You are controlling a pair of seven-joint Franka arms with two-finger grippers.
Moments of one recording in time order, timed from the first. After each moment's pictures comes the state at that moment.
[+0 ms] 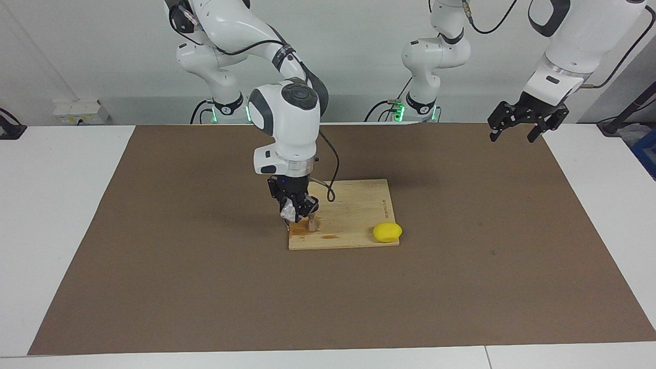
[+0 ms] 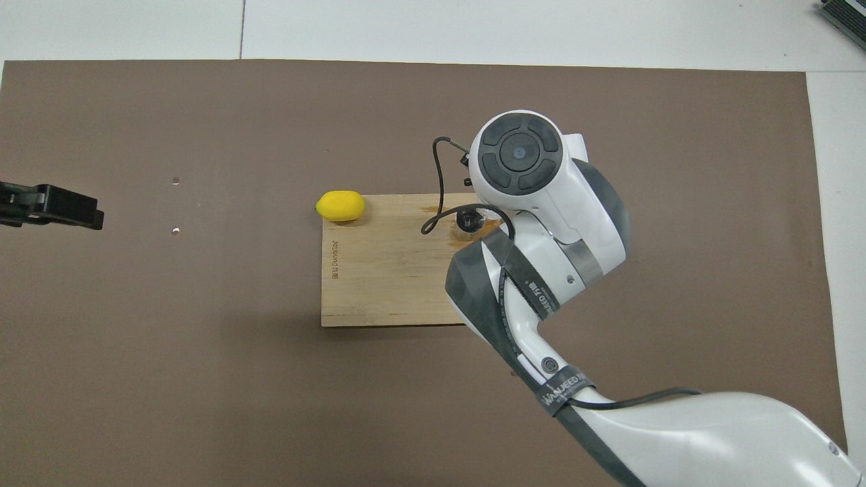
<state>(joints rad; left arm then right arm) 0.03 -0.03 -0.07 -1.59 -0.02 1.56 0.06 0.40 0.40 0.11 -1.52 -0.30 2.01 1.25</state>
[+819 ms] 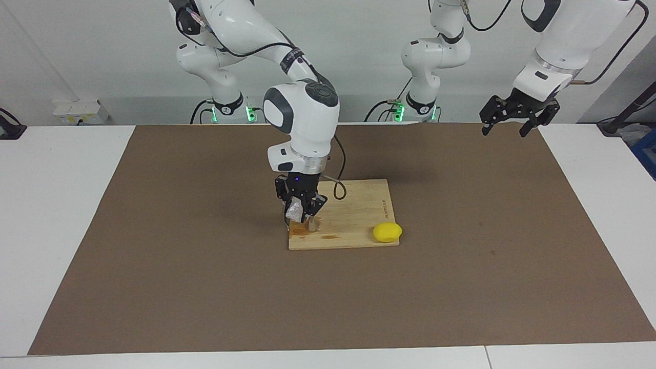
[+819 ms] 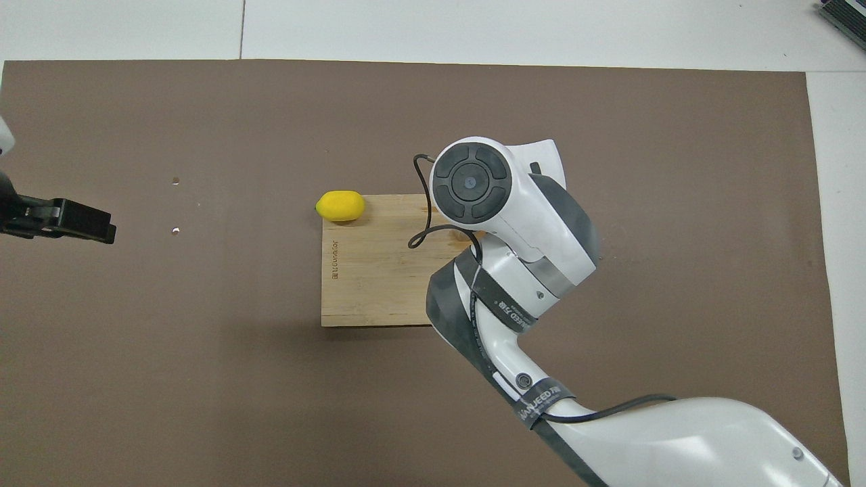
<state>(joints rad) 0.02 -0.04 -0.09 -1.60 -0.02 1.53 0.06 0.44 0.42 0.11 -1.52 -0.40 2.01 1.25</state>
